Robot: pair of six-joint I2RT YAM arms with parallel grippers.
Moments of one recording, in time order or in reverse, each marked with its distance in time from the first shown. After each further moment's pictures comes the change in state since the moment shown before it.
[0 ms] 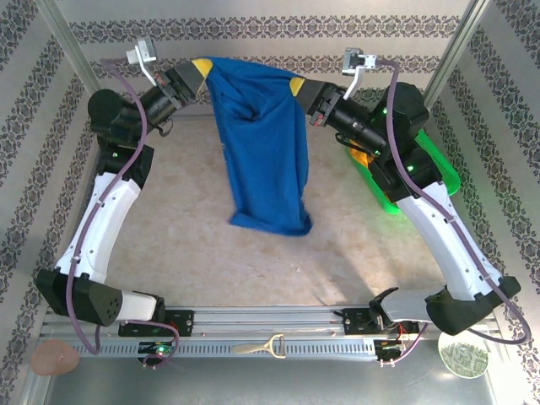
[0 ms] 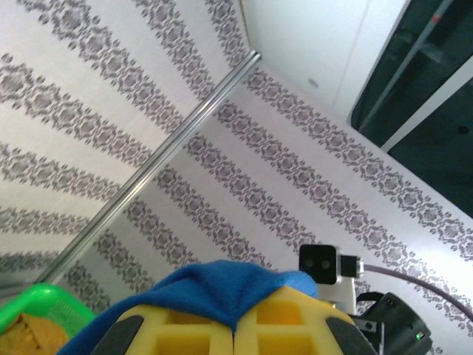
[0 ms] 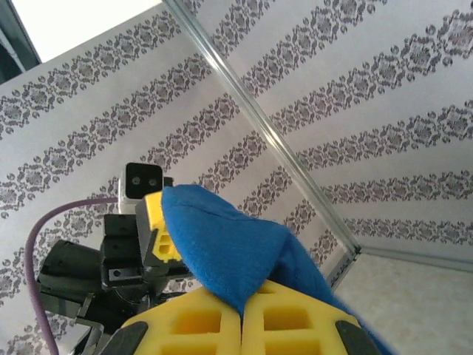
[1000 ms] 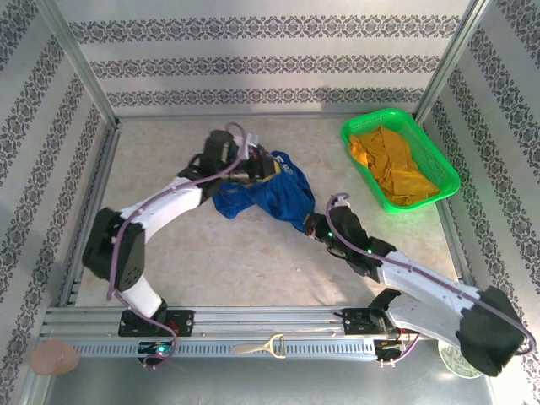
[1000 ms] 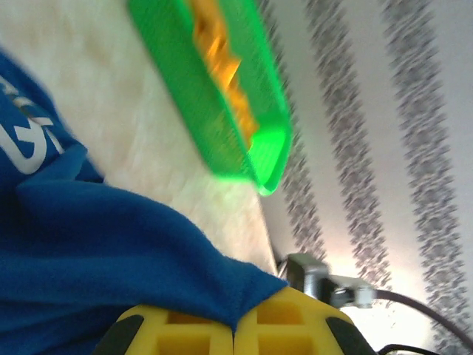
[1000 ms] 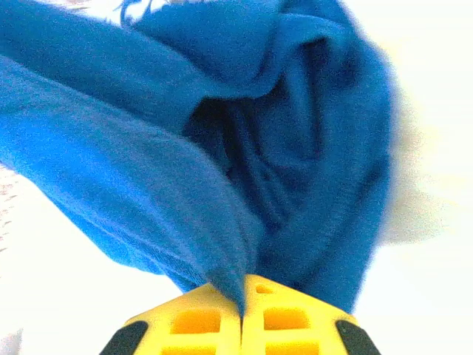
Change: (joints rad) left arm -0.325 0.301 -0.357 -0.338 -0.002 0.247; right arm 0.175 -0.388 -1.246 0.066 0.517 0.287
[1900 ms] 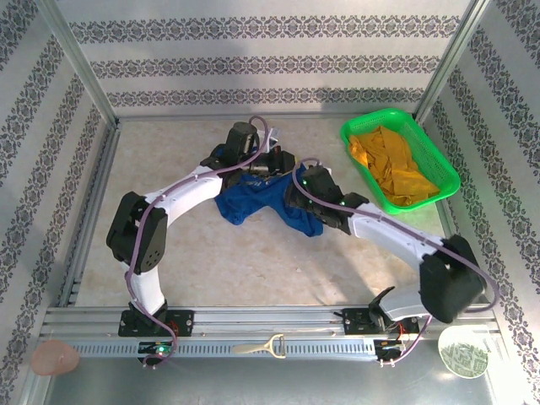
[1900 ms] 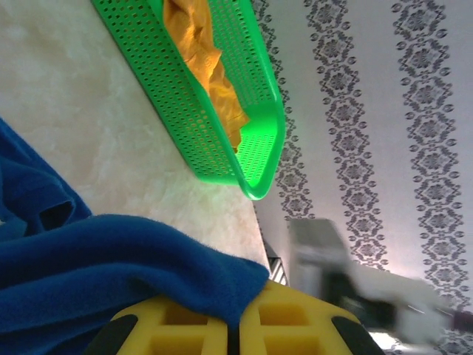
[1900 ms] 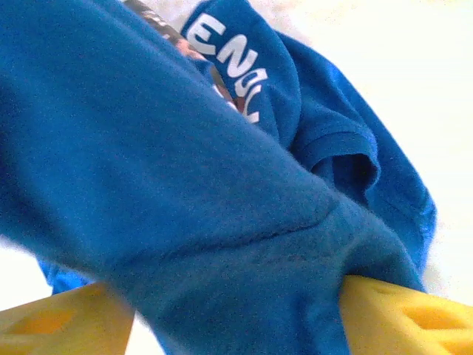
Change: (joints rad) left arm -0.049 0.156 0.222 -0.024 0.004 -0.031; right arm -0.075 0.492 0.499 -0.224 0.018 -0.304
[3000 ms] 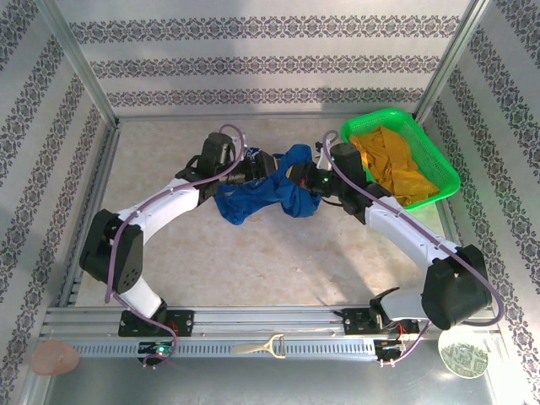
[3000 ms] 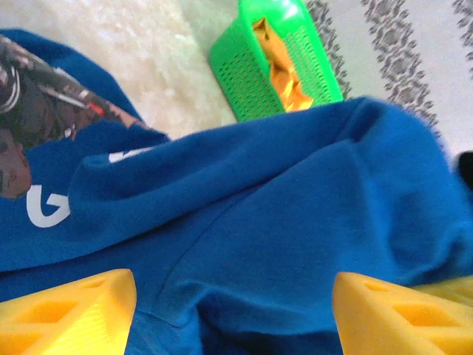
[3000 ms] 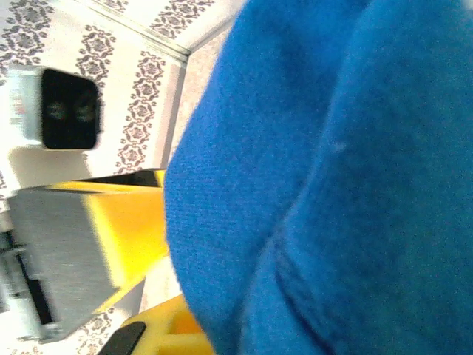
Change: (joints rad) left arm 0.075 -0.196 -0.243 -0.050 -0.203 0.170; right arm -0.167 -0.080 0.030 0.229 -0.603 0.127
